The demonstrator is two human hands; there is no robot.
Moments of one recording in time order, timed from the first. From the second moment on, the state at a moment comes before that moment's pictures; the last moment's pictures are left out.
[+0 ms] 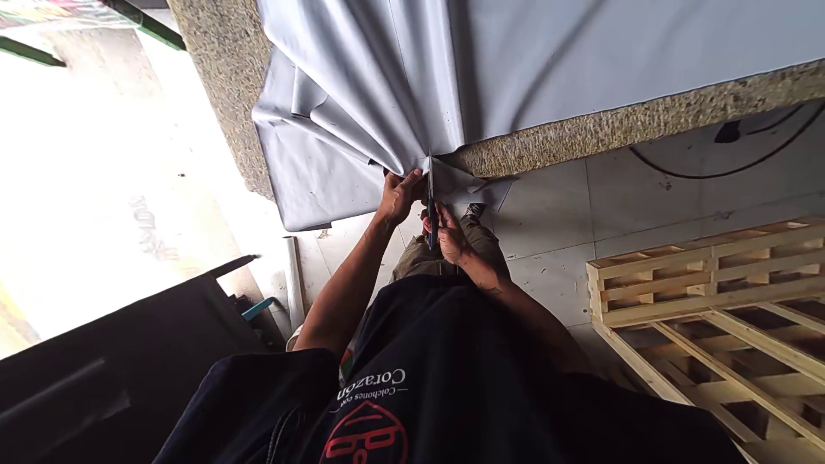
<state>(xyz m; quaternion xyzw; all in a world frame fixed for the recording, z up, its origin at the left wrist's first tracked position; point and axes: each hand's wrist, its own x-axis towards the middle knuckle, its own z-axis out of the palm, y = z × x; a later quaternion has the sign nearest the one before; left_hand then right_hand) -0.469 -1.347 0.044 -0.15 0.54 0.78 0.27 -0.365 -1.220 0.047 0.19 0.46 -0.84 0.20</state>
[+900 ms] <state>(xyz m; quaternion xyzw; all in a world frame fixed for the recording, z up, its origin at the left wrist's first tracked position) -0.417 -1.290 0.013 0.27 0.87 0.34 0.25 -0.266 -1.046 0.060 0.30 0.57 -0.77 0.04</state>
